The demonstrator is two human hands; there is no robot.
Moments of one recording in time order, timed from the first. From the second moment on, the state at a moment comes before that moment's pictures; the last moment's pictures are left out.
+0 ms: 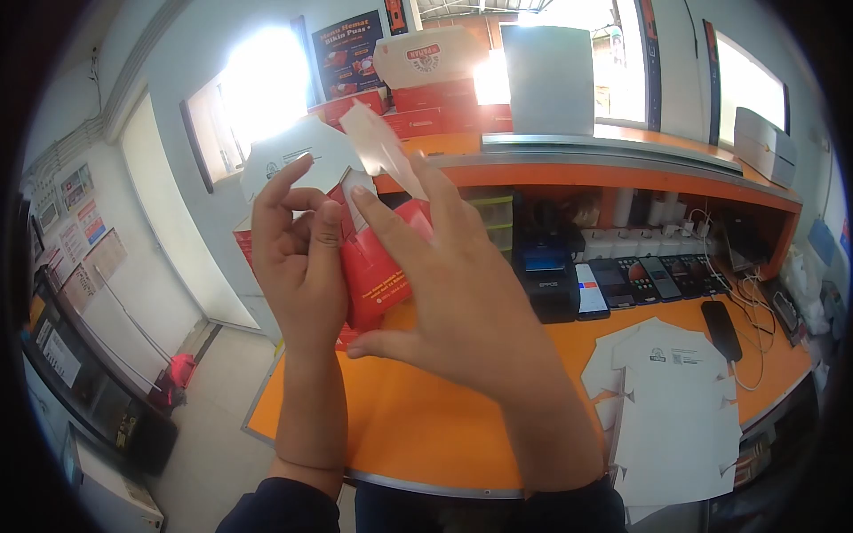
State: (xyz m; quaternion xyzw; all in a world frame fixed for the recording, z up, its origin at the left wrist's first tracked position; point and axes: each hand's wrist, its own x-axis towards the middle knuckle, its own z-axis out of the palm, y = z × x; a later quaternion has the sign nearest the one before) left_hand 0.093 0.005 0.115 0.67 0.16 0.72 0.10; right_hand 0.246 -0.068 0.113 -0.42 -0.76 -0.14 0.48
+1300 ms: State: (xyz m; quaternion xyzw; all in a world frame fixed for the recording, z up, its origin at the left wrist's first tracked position) left_hand -0.003 -0.066 -0.081 0.76 0.20 0.46 0.42; right_hand 0.273 -0.136 -0.089 -0.44 -0.64 0.30 0.55
